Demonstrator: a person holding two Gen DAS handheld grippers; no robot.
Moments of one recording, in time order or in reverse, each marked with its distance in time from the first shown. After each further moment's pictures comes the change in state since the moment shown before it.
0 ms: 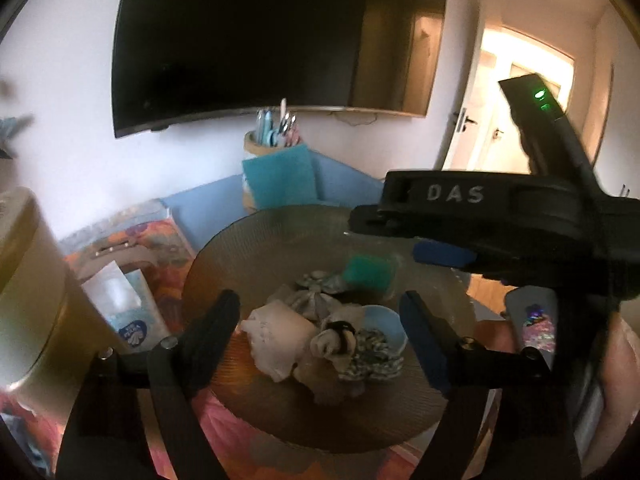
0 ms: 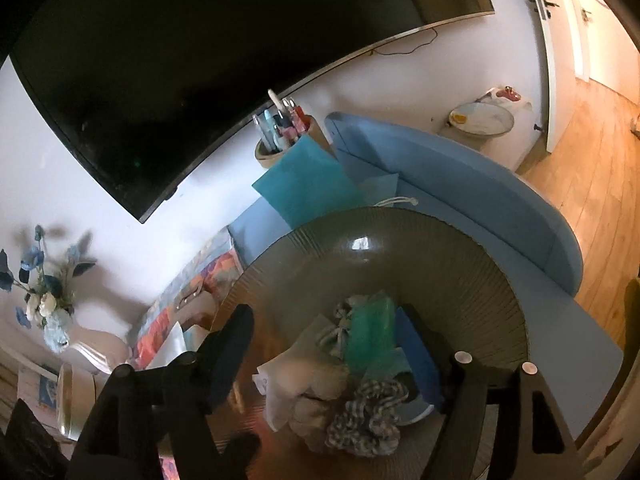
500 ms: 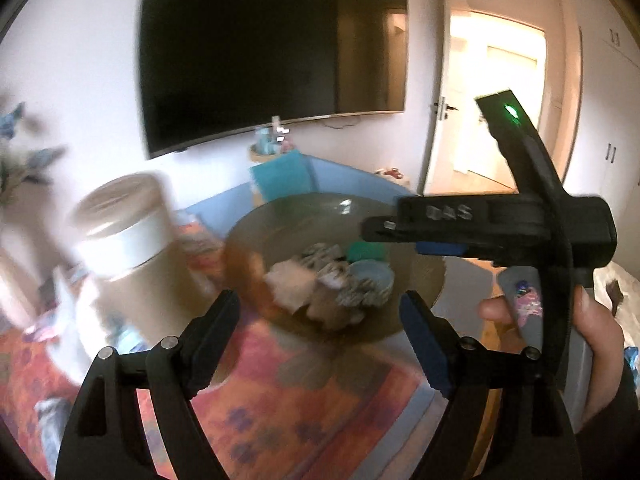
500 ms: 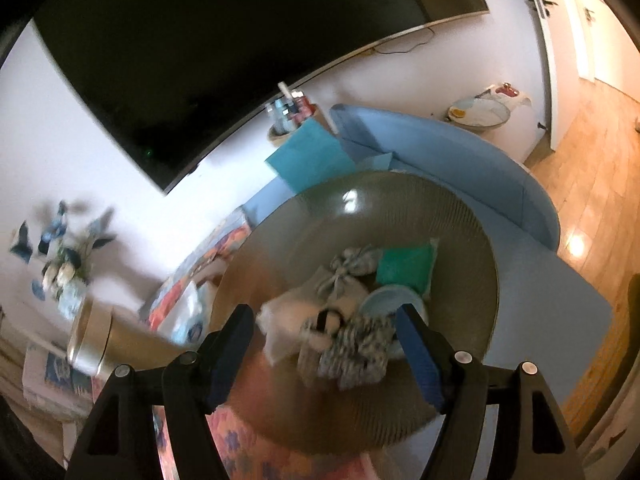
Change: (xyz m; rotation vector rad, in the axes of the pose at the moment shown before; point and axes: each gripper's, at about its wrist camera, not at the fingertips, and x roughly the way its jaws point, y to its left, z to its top) left arm -0.093 0.001 -0.042 0.111 -0.017 0.035; right arm -0.047 -0.002 -0.062 -0.045 -0.011 0.041
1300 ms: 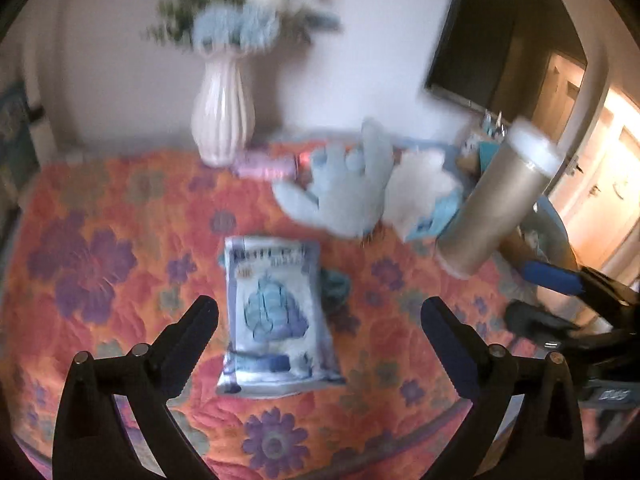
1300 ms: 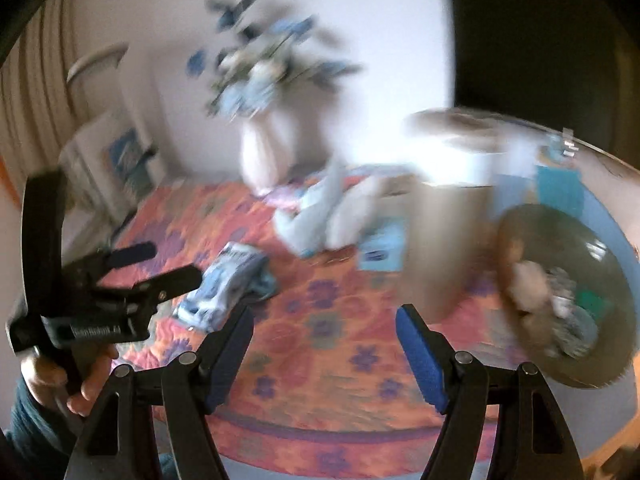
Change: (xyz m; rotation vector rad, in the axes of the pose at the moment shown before) left arm -0.104 0.226 -0.120 -0.470 0.174 0.260; right arm 0.014 0.241 -0.165 -0.720 0.120 0.192
